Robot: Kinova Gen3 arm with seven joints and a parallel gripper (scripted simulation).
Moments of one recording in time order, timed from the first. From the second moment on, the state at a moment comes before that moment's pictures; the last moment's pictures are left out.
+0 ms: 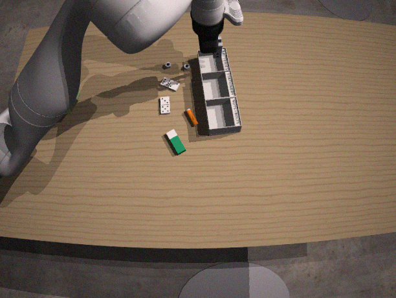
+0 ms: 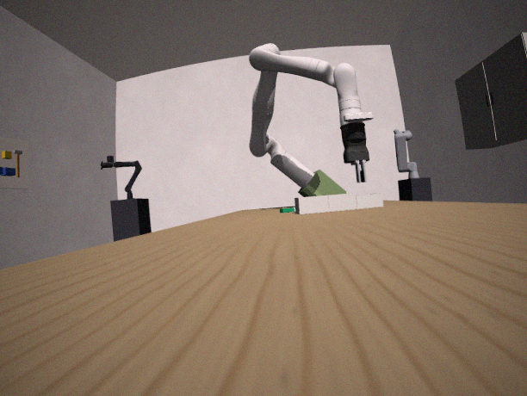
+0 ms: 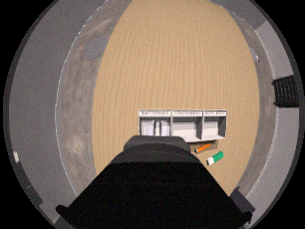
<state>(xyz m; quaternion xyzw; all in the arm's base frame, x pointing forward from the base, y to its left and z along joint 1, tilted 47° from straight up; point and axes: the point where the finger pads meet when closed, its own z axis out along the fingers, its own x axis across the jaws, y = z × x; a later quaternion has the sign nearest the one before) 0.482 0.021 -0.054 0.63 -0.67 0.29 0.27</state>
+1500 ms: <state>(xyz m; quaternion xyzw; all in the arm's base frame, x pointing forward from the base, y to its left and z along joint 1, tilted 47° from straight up) 0.482 -0.022 -0.095 0.63 -0.67 0.29 0.27</state>
